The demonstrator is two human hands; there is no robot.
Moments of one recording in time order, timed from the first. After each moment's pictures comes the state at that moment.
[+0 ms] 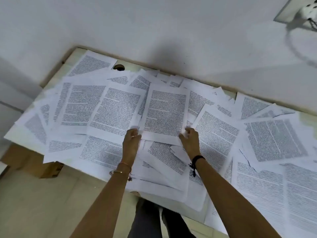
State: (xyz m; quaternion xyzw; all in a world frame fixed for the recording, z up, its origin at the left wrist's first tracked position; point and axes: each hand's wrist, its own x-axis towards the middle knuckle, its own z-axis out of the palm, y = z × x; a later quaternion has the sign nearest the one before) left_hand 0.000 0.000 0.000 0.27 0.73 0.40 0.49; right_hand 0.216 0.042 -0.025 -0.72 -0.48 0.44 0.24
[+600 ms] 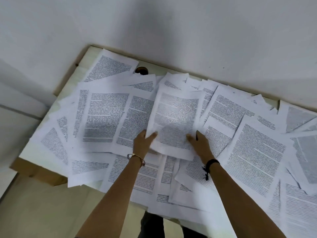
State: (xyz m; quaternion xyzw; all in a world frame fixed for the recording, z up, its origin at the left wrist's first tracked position) left_hand -0.122 0.089 -0.033 0.34 0.75 0.27 0.50; right_hand 0.095 0.104 -0.034 -0.70 -0.47 0.50 0.19
